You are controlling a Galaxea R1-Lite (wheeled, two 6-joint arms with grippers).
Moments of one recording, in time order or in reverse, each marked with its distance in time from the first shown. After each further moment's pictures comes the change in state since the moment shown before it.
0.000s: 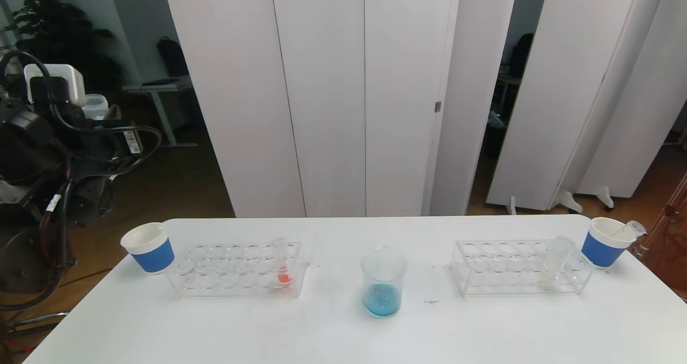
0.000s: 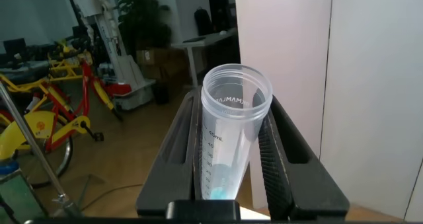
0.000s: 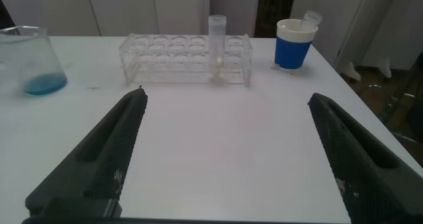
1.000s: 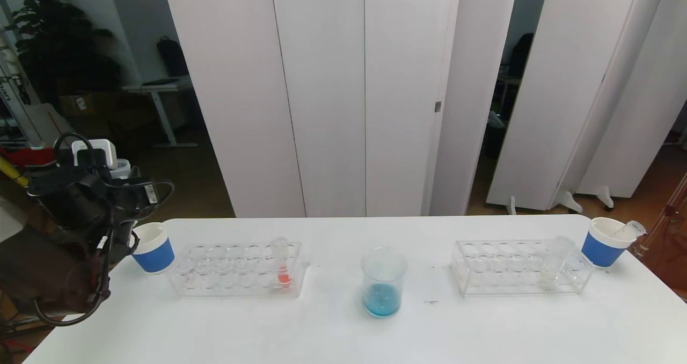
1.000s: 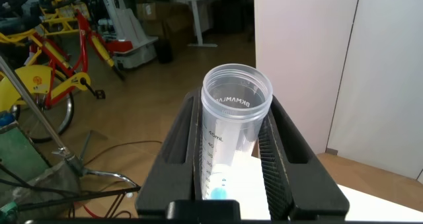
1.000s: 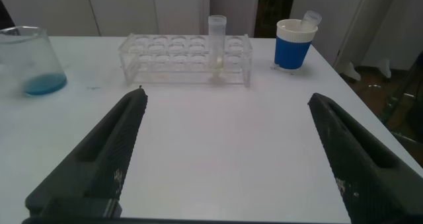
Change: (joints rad) left arm 0.105 0.278 0.092 -0.200 -0.042 -0.084; right arm 0.000 0.000 0.000 0.000 0.000 0.000
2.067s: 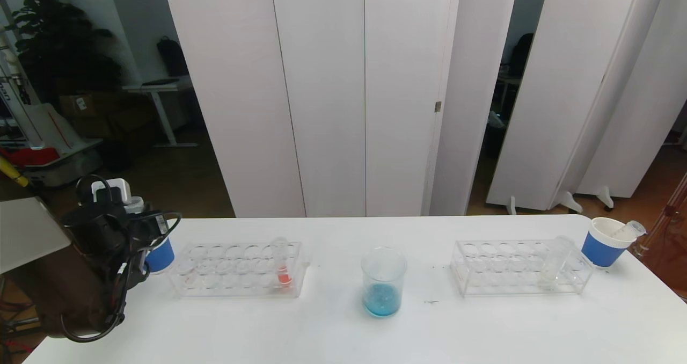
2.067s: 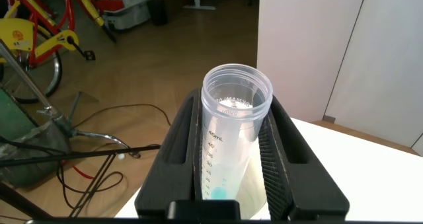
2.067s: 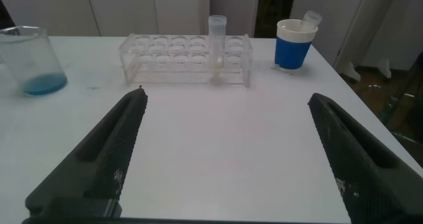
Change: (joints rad) left arm 0.031 0.179 0.051 -0.085 -0.015 -0.090; right arm 0.000 0.000 0.000 0.000 0.000 0.000
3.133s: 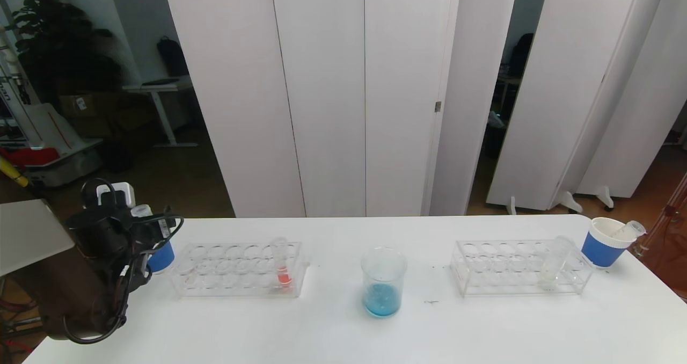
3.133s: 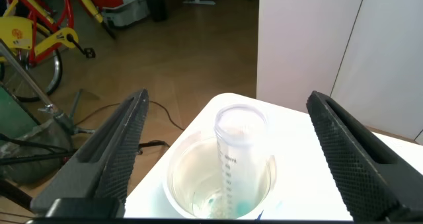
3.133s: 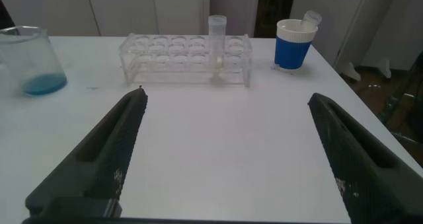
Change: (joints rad) left arm 0.001 0.012 0.005 0.003 -0.003 0.009; right arm 0.000 0.000 0.000 0.000 0.000 0.000
